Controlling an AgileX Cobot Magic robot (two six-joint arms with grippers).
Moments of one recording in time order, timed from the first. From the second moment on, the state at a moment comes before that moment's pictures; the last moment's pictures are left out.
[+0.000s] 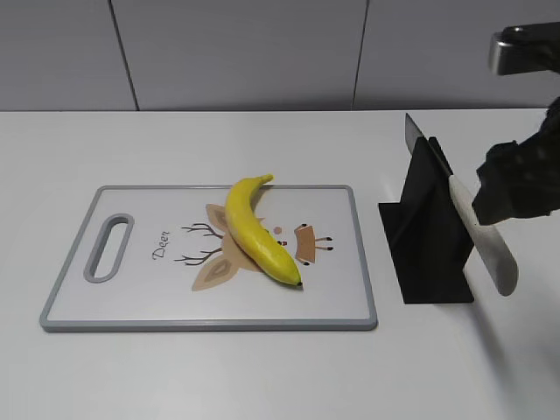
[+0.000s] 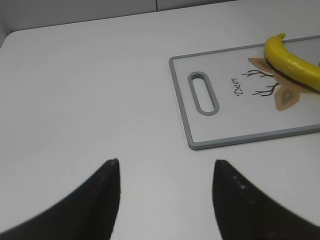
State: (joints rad) left arm -0.12 -0.01 -0.50 -0.09 1.10 0.20; right arm 0.41 1.29 -0.94 -0.02 0.89 0.21
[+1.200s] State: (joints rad) left arm -0.12 -0.01 -0.50 -0.09 1.09 0.20; right arm 0.41 0.34 -0.52 0.10 1.02 -0.14
